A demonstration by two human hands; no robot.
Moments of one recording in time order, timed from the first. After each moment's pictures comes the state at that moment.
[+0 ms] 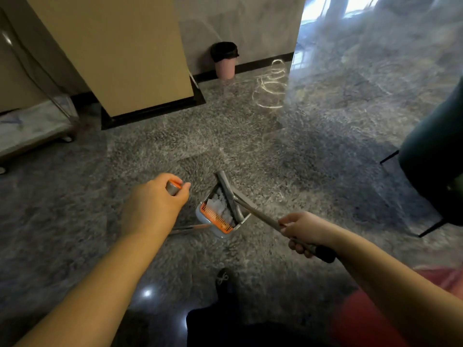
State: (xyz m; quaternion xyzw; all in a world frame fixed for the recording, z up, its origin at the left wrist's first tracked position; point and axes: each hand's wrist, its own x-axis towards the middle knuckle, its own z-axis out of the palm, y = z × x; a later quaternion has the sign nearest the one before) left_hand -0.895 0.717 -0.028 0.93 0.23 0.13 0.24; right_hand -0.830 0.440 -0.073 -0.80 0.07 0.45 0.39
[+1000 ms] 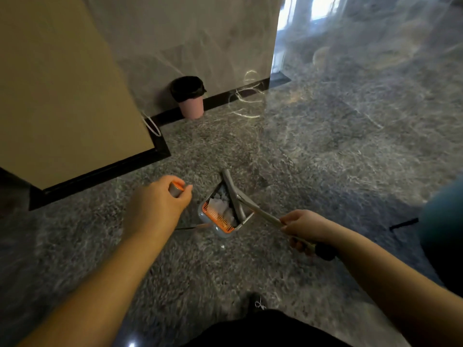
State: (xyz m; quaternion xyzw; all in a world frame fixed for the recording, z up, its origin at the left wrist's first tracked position) left_hand -0.233 0.750 -0.033 0.95 0.16 0.10 0.25; right_hand -0.195 0.470 -0.073 -0.81 0.12 0.43 0.39
